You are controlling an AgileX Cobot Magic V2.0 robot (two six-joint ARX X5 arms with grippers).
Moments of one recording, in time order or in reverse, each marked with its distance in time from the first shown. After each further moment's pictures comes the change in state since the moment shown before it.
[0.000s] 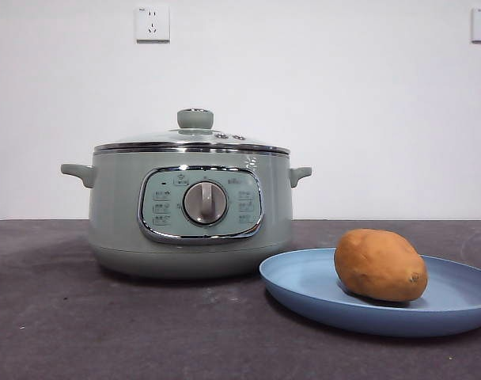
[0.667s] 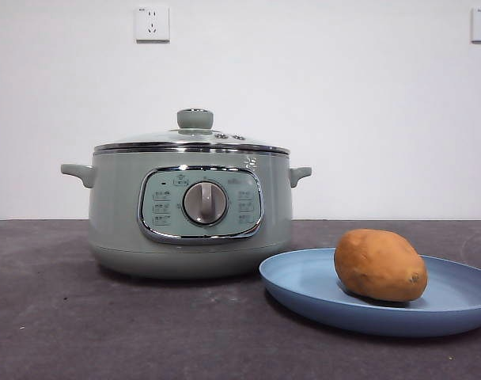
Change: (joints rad) left arm 0.044 -0.661 -1.102 0.447 -0.314 -0.123; right arm 0.000 0.000 0.000 0.000 0.000 0.000
